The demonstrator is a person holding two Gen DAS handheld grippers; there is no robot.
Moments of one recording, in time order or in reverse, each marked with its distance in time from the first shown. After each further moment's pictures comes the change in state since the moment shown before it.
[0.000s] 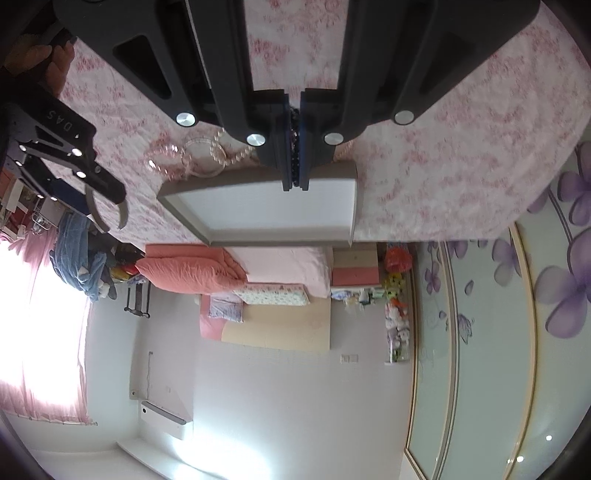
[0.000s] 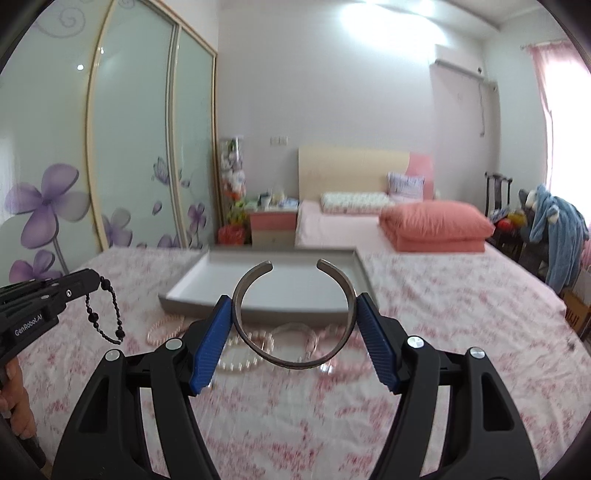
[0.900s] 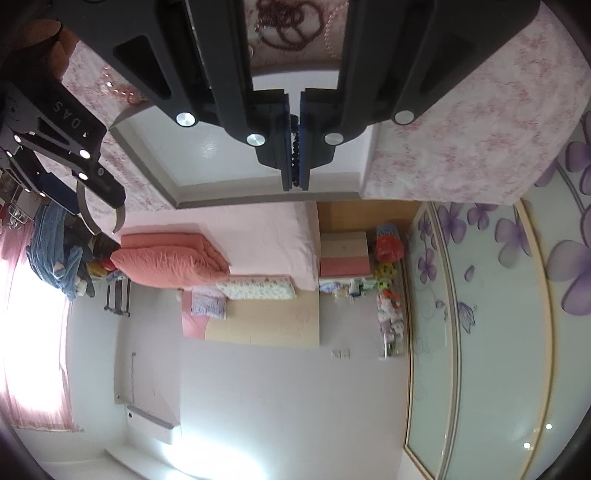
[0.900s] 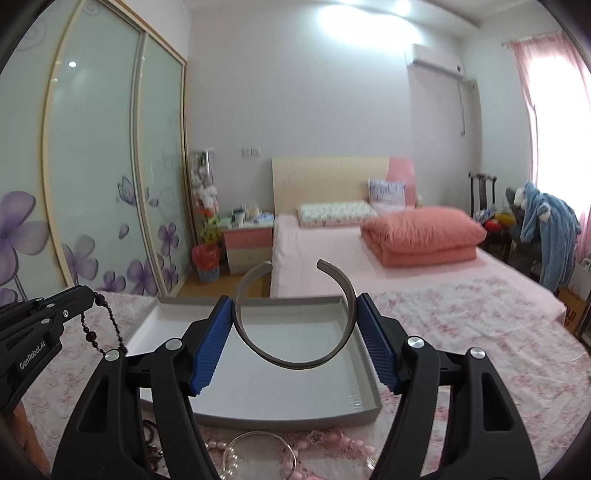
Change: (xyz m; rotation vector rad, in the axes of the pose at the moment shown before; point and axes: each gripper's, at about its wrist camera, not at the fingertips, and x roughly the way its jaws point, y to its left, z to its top) left arm 0.139 -0.016 0.064 0.013 0.016 0.061; right arm 0.121 -0.033 0.043 0.057 -0.006 -0.083
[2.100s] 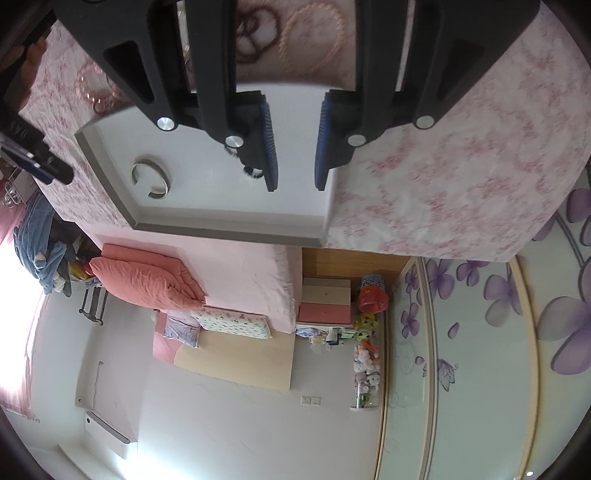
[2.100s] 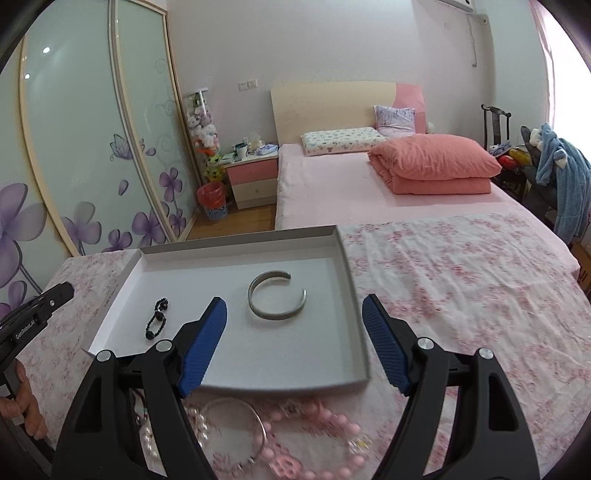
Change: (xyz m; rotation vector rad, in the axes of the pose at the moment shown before) left arm 0.027 0.067 -0.020 -0.131 0.162 0.038; right arm 0.032 -0.029 0.002 0.062 0.285 0.048
